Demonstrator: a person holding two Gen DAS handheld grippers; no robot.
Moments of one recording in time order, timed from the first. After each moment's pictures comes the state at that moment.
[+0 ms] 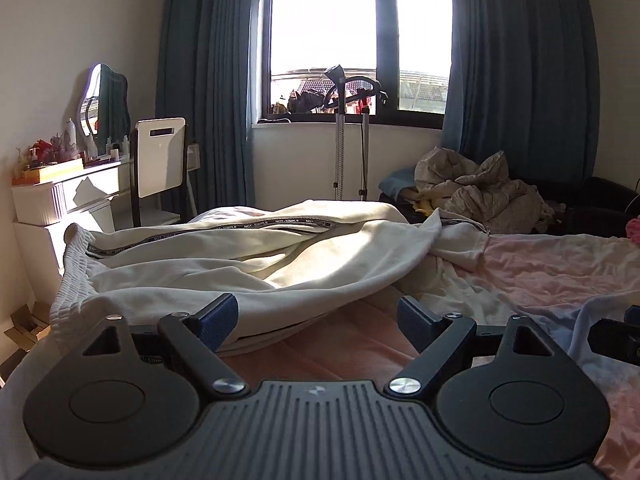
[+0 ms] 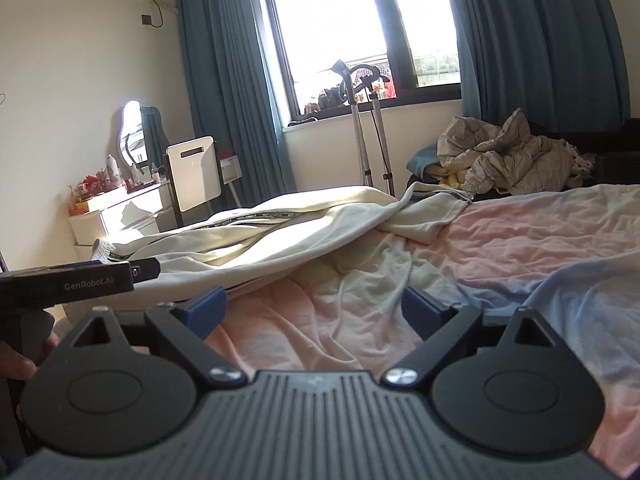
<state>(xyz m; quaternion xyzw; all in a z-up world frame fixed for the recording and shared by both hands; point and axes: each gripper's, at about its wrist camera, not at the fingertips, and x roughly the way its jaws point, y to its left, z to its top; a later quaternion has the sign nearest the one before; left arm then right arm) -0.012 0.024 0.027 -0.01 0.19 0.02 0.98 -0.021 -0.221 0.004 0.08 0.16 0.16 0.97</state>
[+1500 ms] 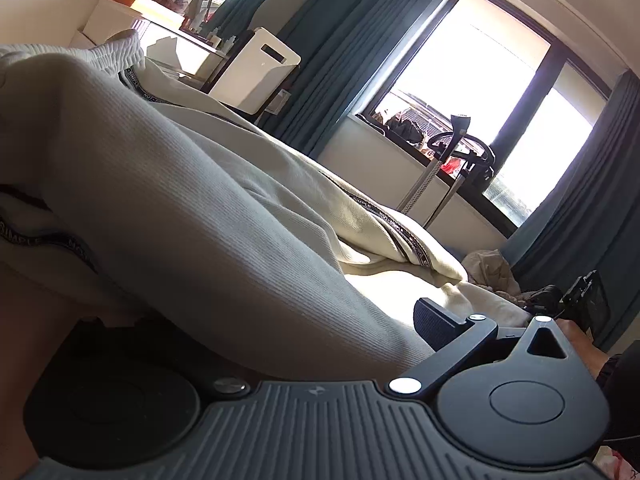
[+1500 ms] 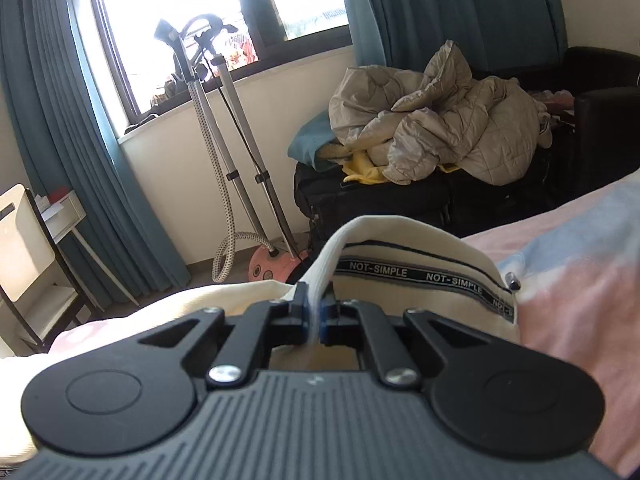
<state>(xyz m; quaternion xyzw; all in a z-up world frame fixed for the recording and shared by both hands) 0.100 0.149 -0.072 -0.32 0.14 0.09 0.93 0.511 -0.238 -0.028 0.17 0.22 -0.03 0.96</state>
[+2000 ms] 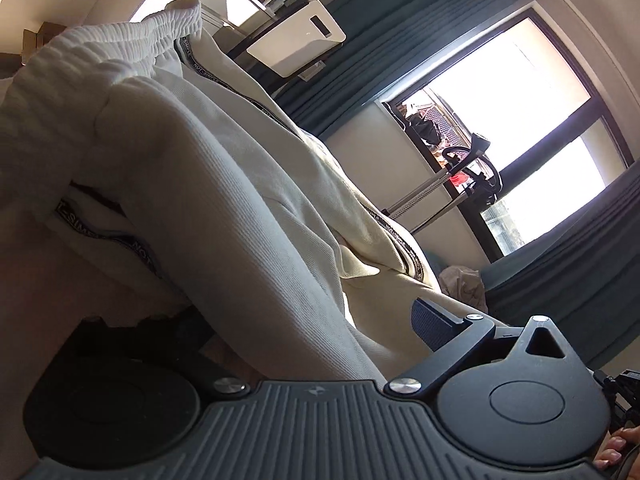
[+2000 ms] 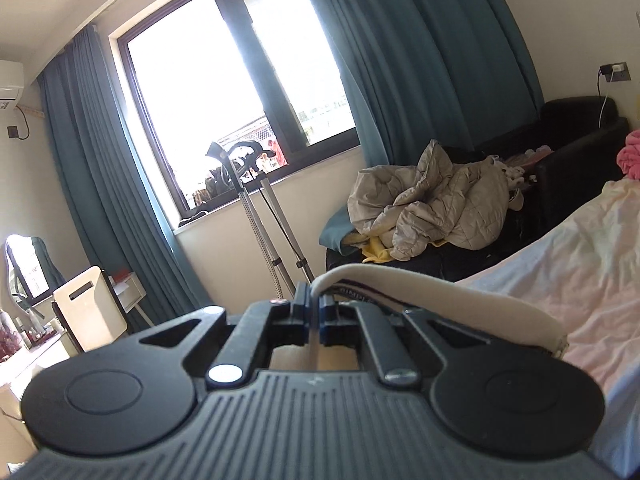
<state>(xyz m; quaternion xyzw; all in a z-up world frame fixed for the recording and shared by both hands) 0.061 0.199 -0.044 -0.45 0.19 0.07 0.87 0.234 -0.261 0.103 0.22 0.10 -0.01 0.97</state>
